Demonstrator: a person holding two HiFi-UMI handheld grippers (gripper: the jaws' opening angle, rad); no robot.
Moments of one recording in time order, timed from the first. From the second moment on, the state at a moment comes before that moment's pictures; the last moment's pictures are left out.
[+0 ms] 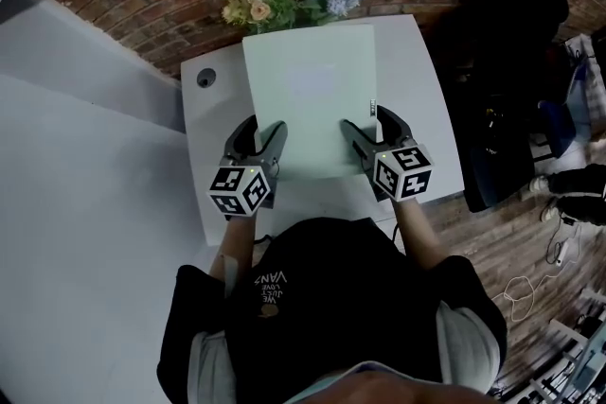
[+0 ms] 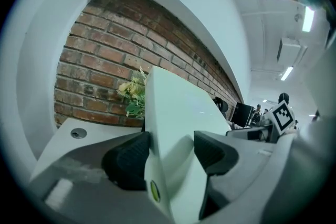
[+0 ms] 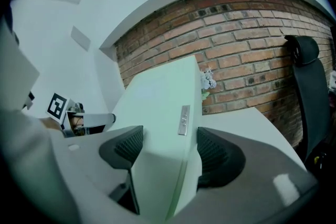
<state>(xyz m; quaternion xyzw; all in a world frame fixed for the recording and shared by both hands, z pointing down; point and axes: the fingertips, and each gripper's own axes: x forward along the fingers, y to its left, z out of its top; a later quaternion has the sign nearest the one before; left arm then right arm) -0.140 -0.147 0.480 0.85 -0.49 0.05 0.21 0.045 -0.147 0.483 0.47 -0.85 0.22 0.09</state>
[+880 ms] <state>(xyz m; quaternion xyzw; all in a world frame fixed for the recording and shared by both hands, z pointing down) -0.165 -0.130 0.458 0.84 -0.51 0.06 0.14 0.017 -0.143 0.465 0.45 -0.87 0.14 0.12</state>
